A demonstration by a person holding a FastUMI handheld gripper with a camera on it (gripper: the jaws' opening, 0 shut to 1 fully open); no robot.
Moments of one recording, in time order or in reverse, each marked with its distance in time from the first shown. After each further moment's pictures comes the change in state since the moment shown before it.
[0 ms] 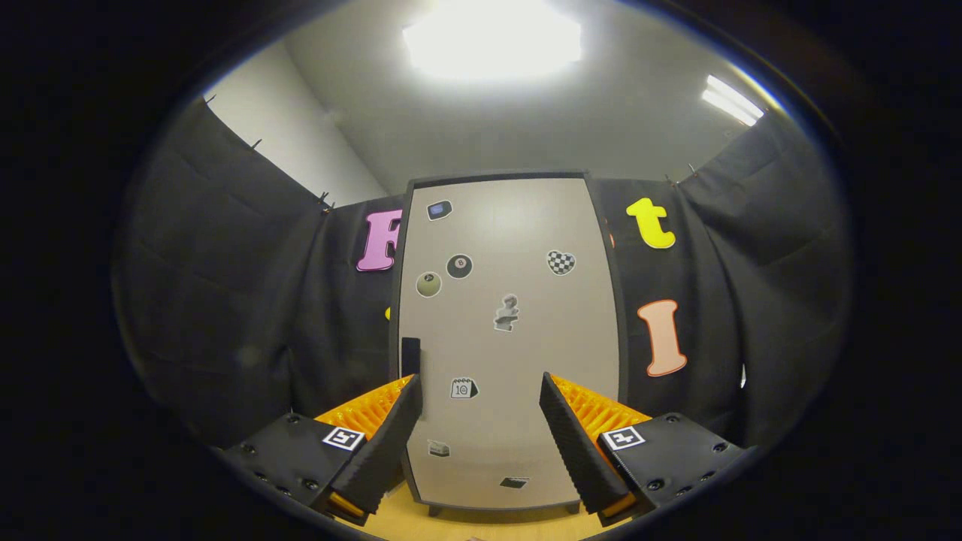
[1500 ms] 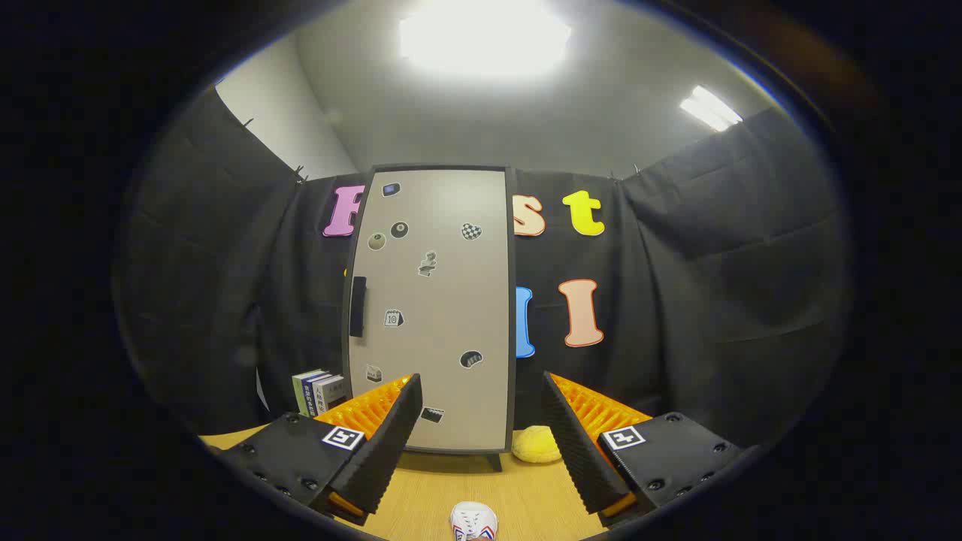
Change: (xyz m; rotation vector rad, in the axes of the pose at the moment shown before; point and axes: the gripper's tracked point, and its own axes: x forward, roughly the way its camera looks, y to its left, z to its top) arm -0.194 -0.106 -0.046 -0.079 0.095 -0.180
